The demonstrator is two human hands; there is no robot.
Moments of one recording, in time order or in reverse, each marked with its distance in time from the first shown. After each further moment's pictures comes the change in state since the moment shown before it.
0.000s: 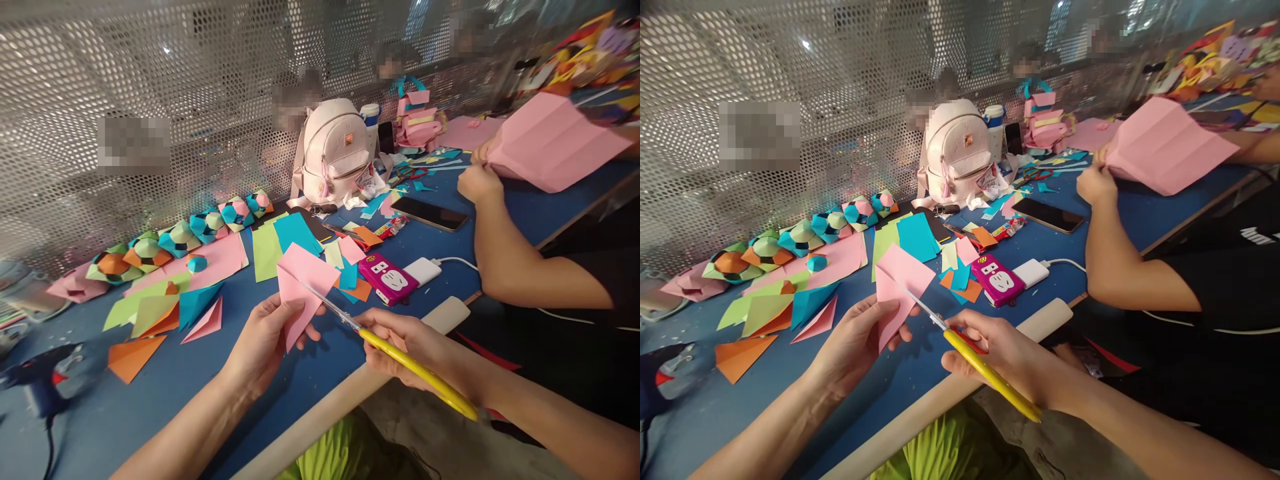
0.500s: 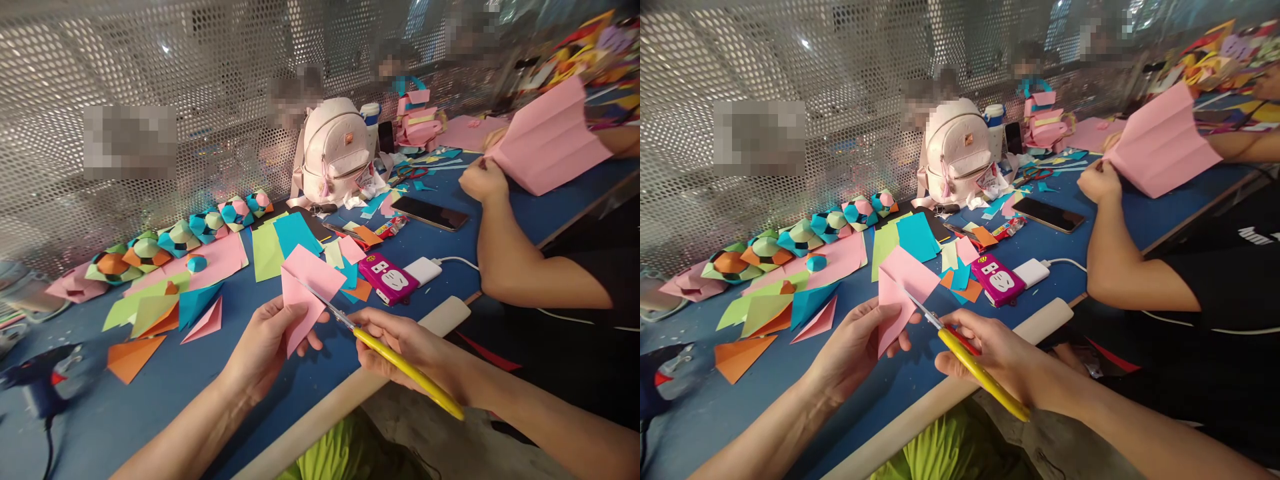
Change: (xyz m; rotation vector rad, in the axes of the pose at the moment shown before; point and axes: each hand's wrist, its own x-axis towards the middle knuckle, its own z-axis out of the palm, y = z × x) left_hand -0.004 0.001 0.002 -0.005 -0.049 -0.039; right_hand 0.011 0.020 -0.003 -0.011 -0.056 -0.138
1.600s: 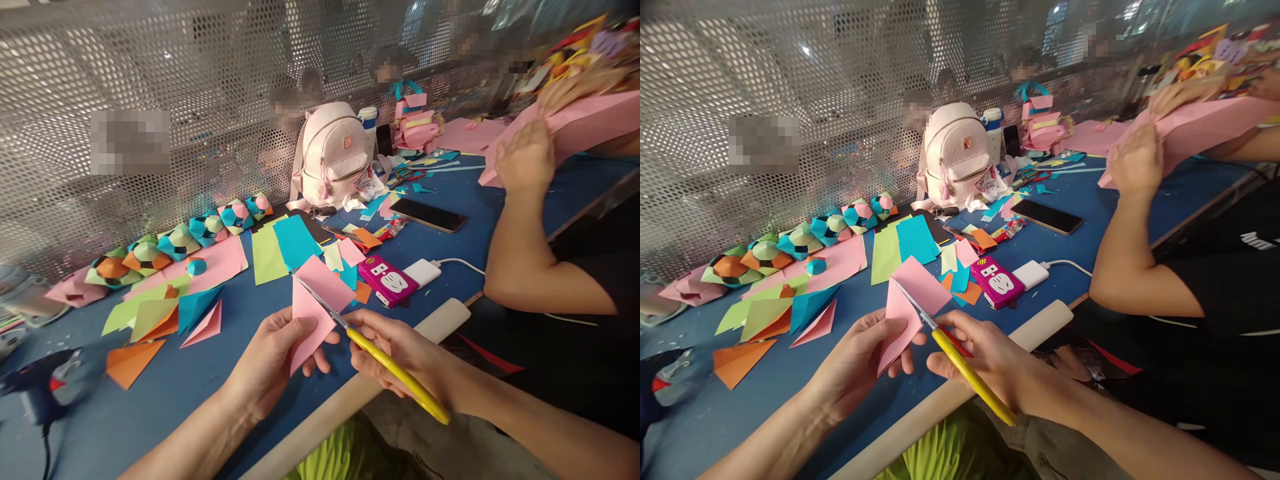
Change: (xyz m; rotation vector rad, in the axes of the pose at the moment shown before) left_hand -0.006 -0.005 0.004 -0.034 -0.084 -0.077; right_hand 0.004 -0.007 0.011 -0.114 0.005 -0.007
